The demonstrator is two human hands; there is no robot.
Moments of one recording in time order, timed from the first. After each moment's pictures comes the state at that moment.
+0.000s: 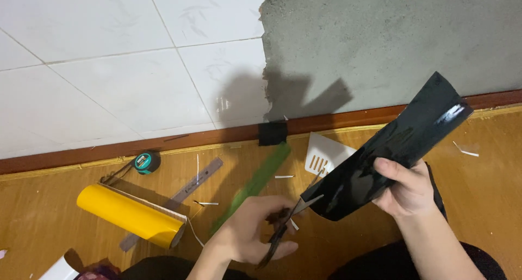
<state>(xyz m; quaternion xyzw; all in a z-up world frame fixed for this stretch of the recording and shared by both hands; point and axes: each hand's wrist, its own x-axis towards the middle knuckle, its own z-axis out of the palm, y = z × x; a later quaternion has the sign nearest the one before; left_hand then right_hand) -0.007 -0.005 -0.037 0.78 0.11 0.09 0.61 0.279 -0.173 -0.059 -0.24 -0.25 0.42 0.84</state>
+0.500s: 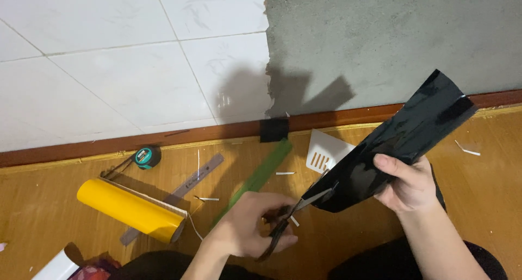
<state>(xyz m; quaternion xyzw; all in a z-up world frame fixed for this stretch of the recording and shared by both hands) -0.010 -0.003 -0.029 0.80 0.10 0.12 0.57 0.281 -0.171 -0.062 -0.27 -0.26 0.41 0.83</state>
